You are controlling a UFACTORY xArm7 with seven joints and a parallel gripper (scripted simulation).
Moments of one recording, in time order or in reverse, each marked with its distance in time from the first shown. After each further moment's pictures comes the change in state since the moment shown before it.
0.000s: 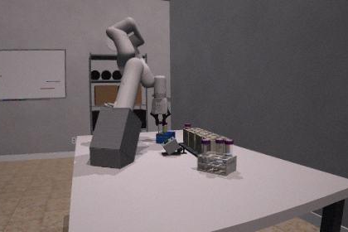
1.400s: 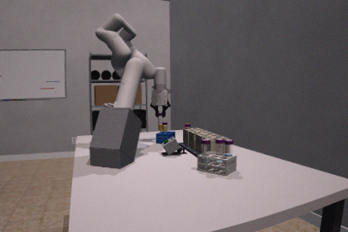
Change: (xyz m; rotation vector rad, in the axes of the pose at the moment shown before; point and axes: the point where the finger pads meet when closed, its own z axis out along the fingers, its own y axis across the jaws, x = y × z) arm 0.000 0.000 -0.052 0.000 0.001 0.000
